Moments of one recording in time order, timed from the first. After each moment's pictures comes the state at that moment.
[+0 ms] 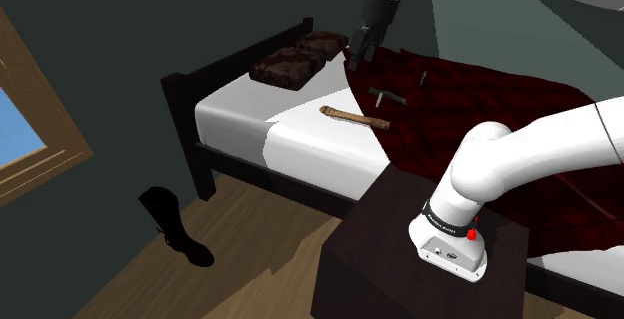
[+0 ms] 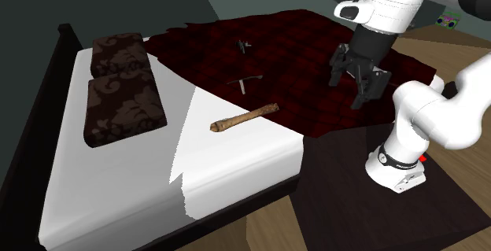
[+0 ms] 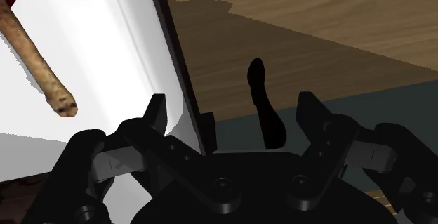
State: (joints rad) arm 0.00 -0.77 0.03 -2.31 0.04 1.69 -0.05
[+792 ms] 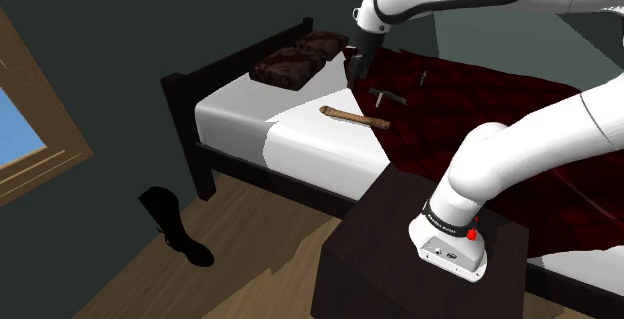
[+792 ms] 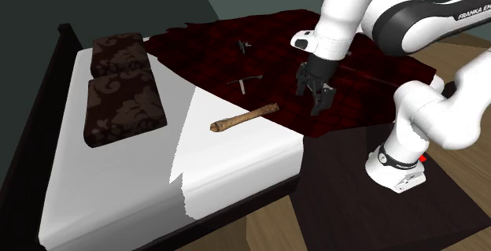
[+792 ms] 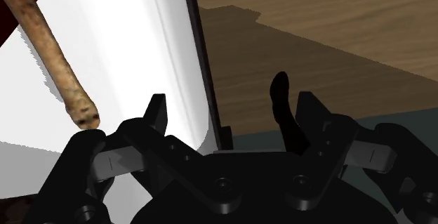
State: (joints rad) arm -0.05 -0.62 -0.10 -2.43 -0.06 1.92 -0.21
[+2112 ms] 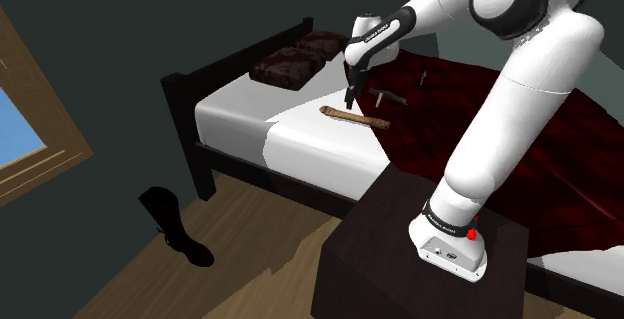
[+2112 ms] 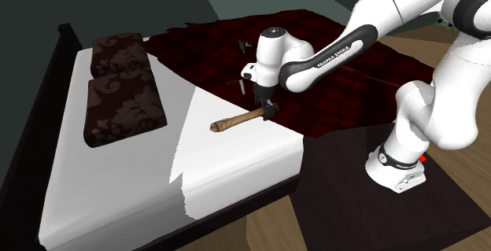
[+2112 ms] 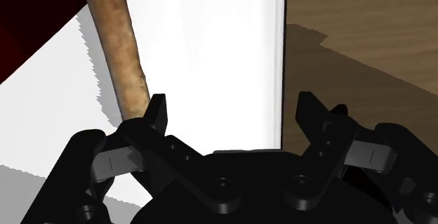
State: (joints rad) arm -0.13 0.00 -0.32 -2.30 -0.10 2.37 -0.55
